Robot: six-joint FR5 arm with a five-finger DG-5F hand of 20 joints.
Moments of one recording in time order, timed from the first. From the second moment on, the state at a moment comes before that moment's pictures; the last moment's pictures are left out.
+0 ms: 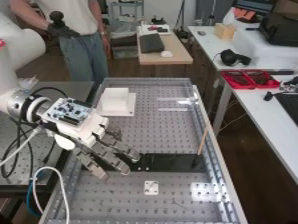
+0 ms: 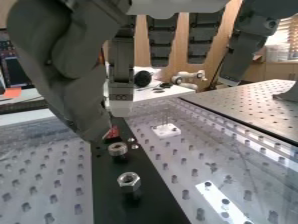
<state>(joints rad) 1.39 -1.79 -2.15 -2.55 -1.42 -0.66</state>
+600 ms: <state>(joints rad) 1.34 -1.88 -2.14 -2.48 -1.51 -0.72</state>
